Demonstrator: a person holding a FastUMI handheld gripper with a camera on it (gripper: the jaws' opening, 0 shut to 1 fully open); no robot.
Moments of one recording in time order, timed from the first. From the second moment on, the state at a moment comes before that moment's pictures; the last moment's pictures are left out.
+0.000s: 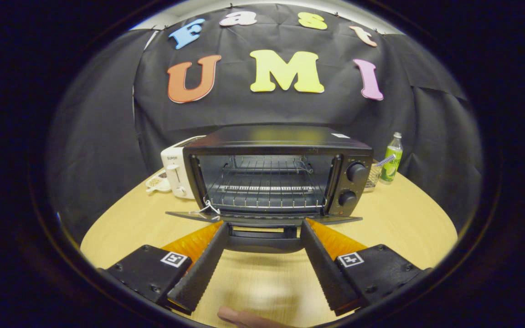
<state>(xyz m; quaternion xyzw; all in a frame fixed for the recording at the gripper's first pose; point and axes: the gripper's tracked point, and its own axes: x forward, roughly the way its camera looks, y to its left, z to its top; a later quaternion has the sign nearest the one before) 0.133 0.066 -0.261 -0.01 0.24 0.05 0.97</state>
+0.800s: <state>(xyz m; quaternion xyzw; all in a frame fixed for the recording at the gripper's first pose) 0.107 0.045 -0.316 -0.01 0.35 0.03 0.94</state>
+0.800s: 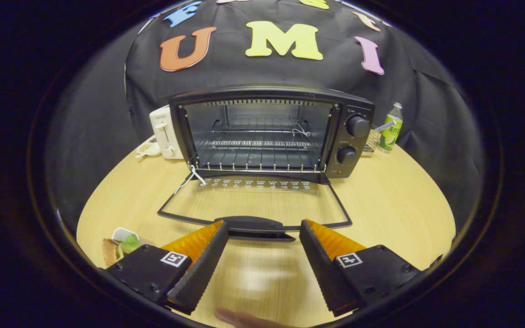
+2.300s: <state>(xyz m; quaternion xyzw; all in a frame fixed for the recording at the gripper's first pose) -0.024 0.192 -0.277 0.27 0.59 0.32 0.69</state>
